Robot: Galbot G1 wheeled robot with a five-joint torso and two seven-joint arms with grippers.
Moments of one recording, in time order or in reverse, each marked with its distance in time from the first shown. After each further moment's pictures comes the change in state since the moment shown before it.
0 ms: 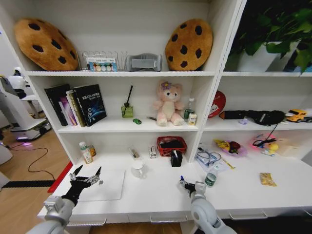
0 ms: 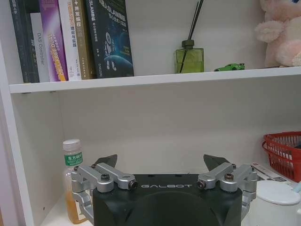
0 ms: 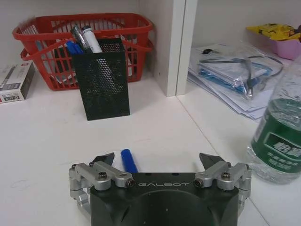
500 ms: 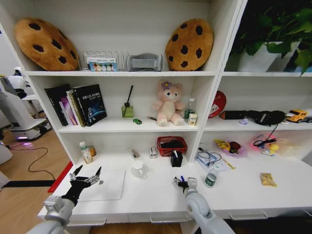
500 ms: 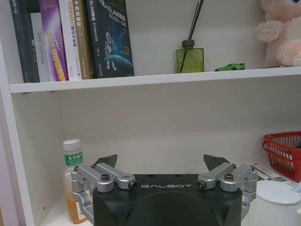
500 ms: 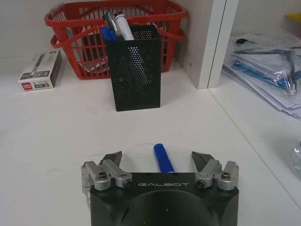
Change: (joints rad) left arm 0.000 0.000 0.000 0.000 0.000 0.000 0.000; right arm 0.053 0.015 -0.039 -0.038 0.015 -0.056 -0.053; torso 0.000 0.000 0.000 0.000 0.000
